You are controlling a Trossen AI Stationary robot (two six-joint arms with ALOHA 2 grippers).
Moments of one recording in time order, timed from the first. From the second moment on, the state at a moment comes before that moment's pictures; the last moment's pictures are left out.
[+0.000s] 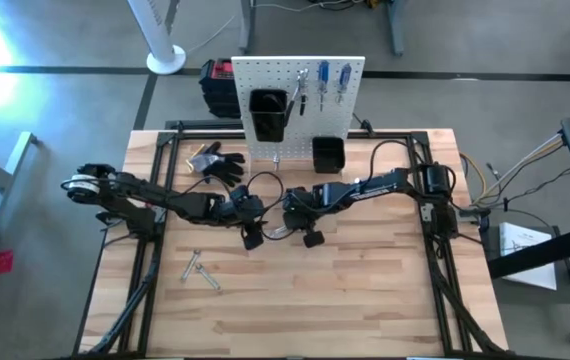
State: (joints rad) left arm -0.04 1.49 0.72 -0.08 -0.27 -0.24; right arm -0.06 2.03 1.29 -0.43 -0.04 -0.45
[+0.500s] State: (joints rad) left arm -0.03 1.49 0.69 -0.05 -0.25 -0.26; right arm -0.07 1.96 1.29 -0.49 0.00 -0.33
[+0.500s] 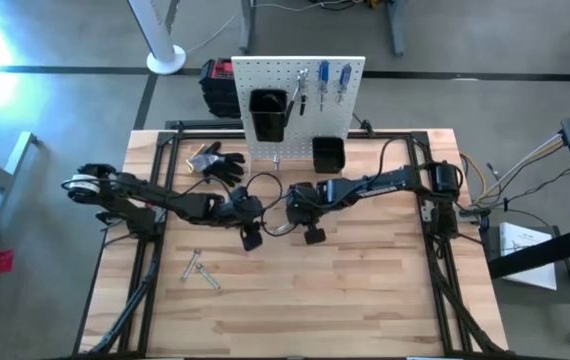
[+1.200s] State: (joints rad) left arm -0.04 1.76 0.69 0.24 0.02 -0.29; right arm -0.09 1.96 1.19 -0.40 -0.01 -0.25
